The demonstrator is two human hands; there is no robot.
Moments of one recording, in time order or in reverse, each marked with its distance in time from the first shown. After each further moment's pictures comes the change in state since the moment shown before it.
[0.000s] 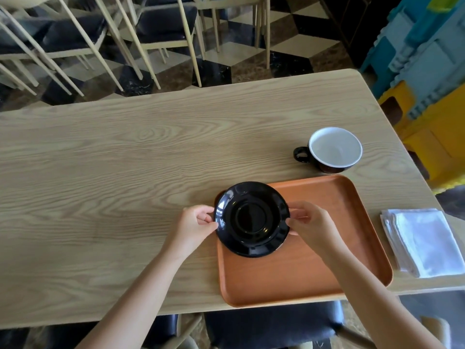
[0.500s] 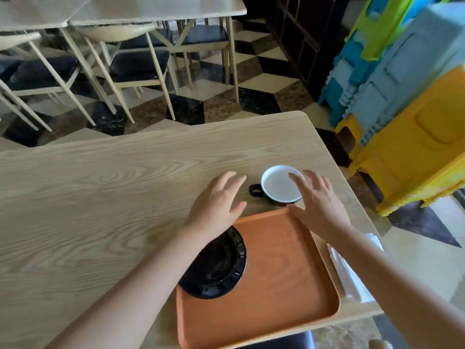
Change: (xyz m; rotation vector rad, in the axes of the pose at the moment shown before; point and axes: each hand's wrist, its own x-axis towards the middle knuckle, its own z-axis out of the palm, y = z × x) left_hand 0.042 0.142 0.045 0.488 0.108 0.788; right_hand 0.042 -0.054 -0.117 -0.886 0.234 -0.393
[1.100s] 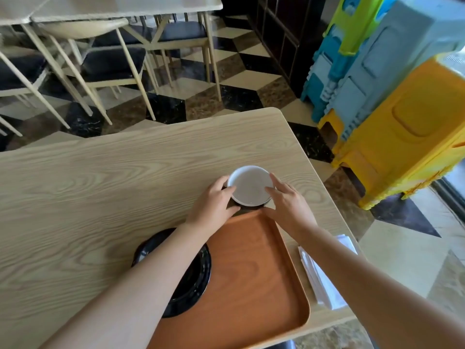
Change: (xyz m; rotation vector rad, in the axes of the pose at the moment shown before) left_hand 0.053 0.015 0.083 0.031 -0.031 -0.015; right_hand 0.023 0.050 0.042 0.069 0.047 -0.113
